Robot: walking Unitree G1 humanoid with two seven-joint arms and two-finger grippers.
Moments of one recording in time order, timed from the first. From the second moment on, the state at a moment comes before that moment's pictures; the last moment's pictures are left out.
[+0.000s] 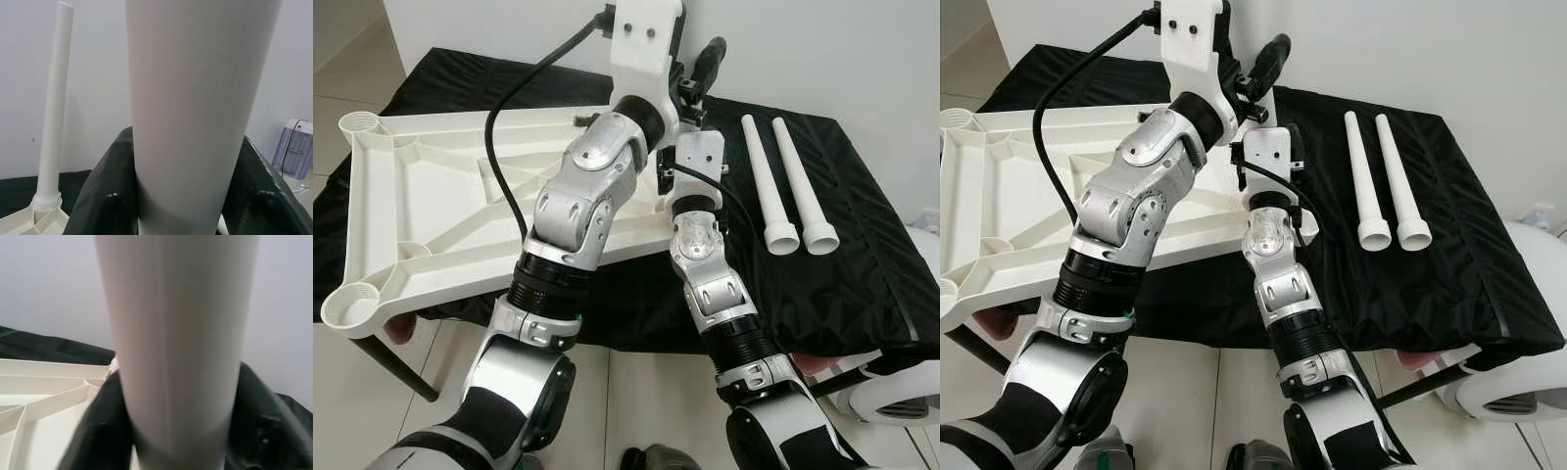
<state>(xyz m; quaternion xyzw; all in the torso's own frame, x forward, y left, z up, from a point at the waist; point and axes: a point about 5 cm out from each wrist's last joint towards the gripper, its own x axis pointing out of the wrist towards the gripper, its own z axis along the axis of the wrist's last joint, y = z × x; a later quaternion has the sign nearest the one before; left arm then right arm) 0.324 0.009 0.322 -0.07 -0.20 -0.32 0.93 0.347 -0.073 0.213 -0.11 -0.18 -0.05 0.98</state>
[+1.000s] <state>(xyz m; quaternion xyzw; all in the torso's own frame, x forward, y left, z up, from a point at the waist) 0.315 0.018 0.330 -0.10 -0.21 -0.33 0.91 0.353 -0.090 0.205 -0.10 -0.16 -0.07 0.98</state>
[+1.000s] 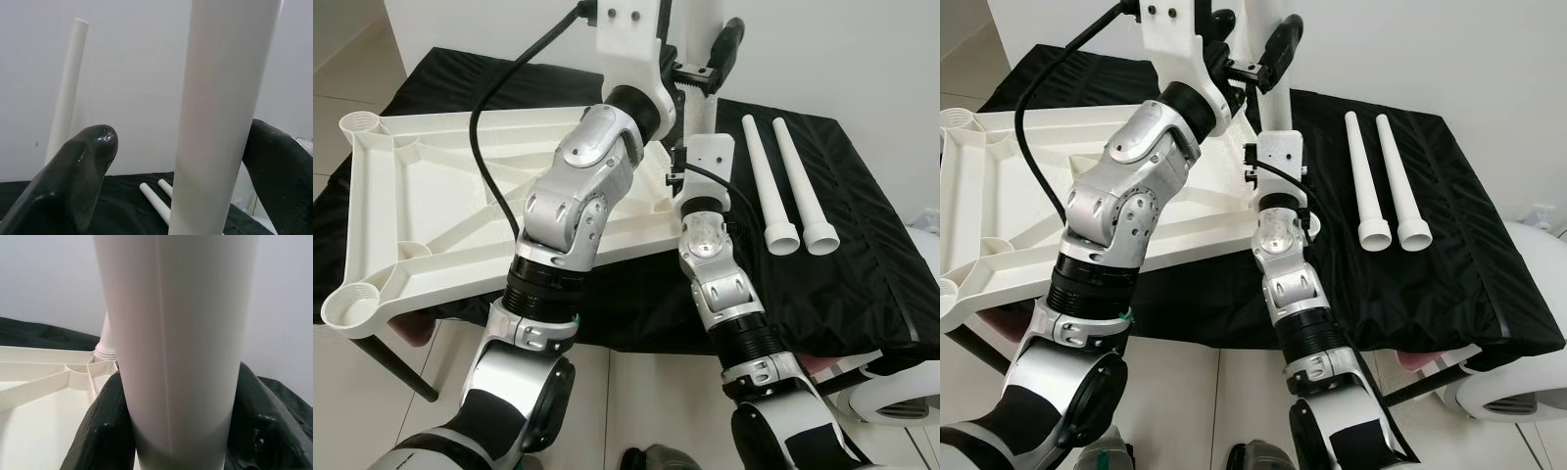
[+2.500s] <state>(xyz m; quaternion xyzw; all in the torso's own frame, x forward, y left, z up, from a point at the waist) 0.331 0.008 0.170 0.20 0.05 -0.35 0.92 0.357 -0.136 0.200 -0.08 -0.15 -0.06 0.98</state>
